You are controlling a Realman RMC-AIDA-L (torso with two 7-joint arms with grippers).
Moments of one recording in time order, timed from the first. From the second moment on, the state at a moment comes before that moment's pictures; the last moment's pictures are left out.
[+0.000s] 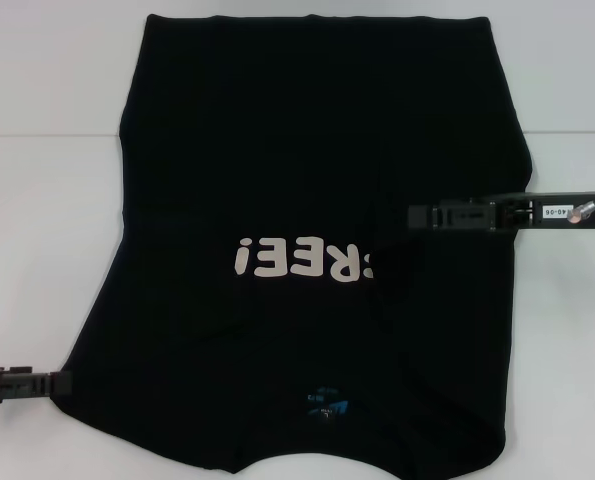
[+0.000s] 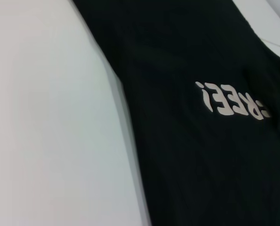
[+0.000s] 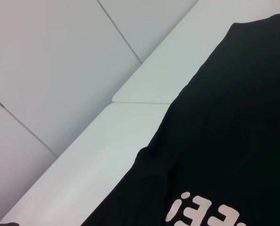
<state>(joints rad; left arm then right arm) -0.39 -1.95 0.46 0.74 2.39 1.57 -1.94 0.73 1.99 -0.71 -0.59 -2.07 -1.39 1.98</state>
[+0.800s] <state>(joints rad) -0.46 -1.95 0.46 0.70 2.49 1.57 -1.95 0.73 1.99 -0.70 -0.59 -2.07 -1.39 1.98</state>
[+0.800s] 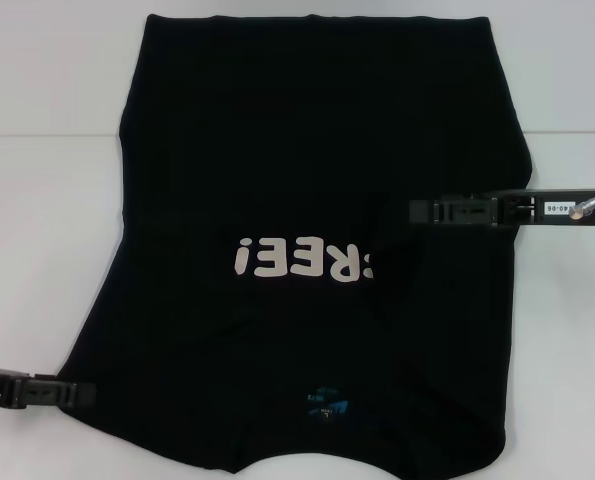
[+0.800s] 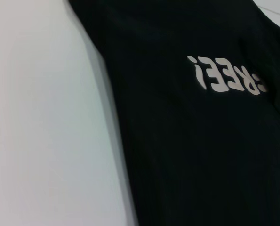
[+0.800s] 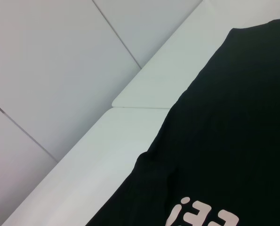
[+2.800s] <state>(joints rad) -0.50 -1.97 0.55 0.75 2.52 1.52 -2.01 0.71 1.99 -0.66 -0.59 -2.06 -1.41 1.98</state>
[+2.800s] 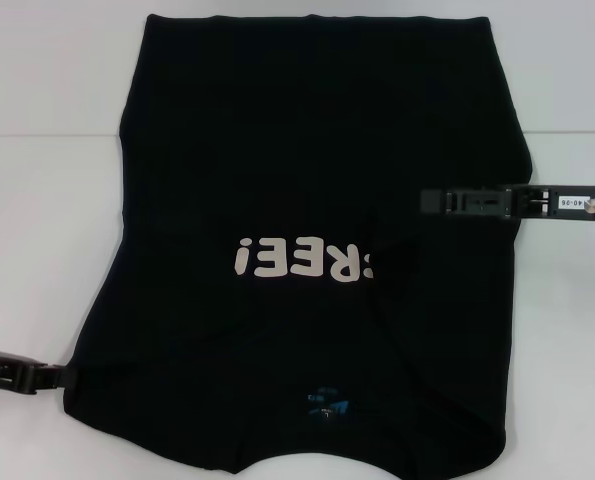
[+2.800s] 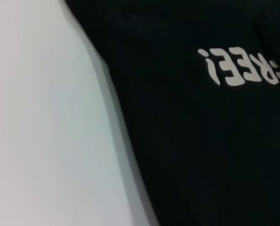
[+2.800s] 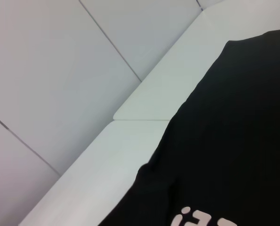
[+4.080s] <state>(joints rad) -0.52 -1.98 0.48 0.76 2.50 1.57 -2.00 0.69 1.93 -0.70 -0.70 -2.51 -1.74 2.33</state>
